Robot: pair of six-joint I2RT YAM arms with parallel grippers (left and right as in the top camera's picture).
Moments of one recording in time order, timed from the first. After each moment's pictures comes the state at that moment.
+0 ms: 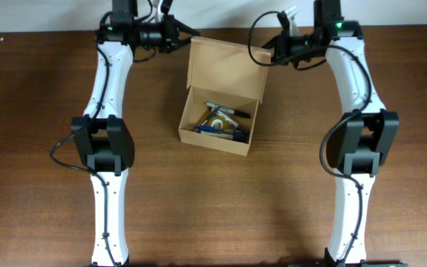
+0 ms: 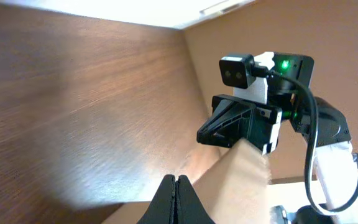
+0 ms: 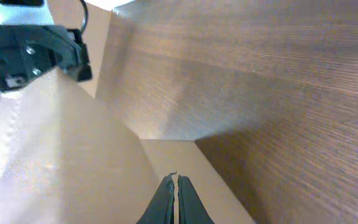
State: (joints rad) left arm -0.06 2.66 2.65 -0.77 1.22 -0.42; right arm 0.01 2.48 2.40 -1.06 -1.01 0.06
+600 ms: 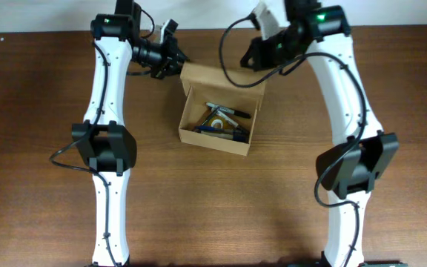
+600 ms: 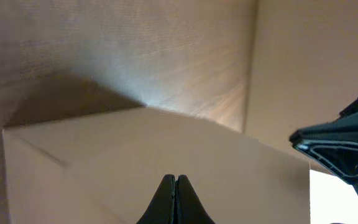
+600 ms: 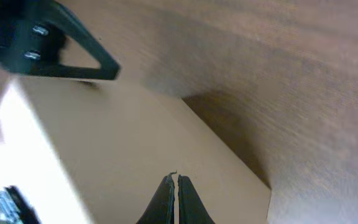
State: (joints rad) left arm -0.09 2.66 2.82 -1.56 0.98 -0.12; right arm 0.22 2.27 2.42 -1.32 -0.52 -0.08
